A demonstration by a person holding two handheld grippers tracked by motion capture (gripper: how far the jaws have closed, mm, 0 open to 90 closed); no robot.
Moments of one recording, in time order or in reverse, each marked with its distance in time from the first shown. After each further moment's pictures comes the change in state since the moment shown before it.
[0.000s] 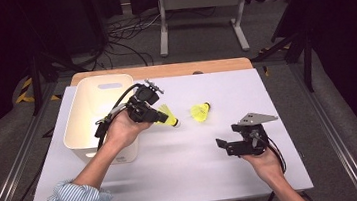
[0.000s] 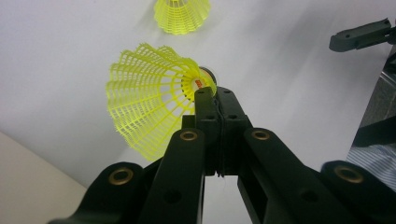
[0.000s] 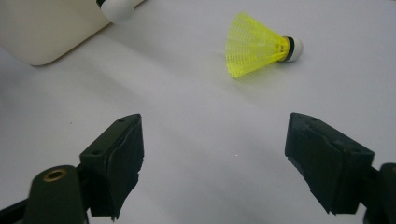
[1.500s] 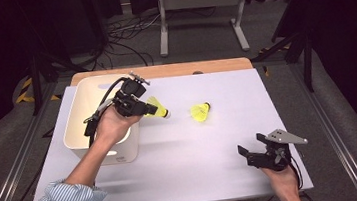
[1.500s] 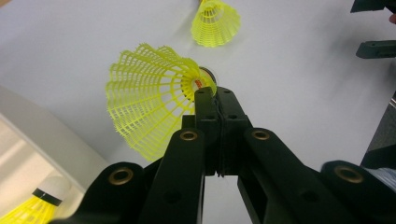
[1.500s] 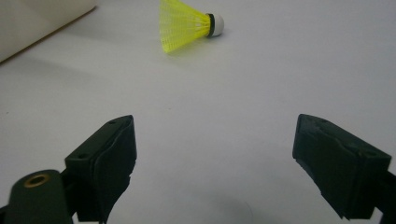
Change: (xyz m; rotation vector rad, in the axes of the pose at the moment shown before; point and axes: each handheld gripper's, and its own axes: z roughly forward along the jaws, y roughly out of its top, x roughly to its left) left arm 0.018 -0.006 -0.029 -0.073 0.062 -0.081; right arm -0.027 -0.067 -0.027 -0.140 -0.146 0.112
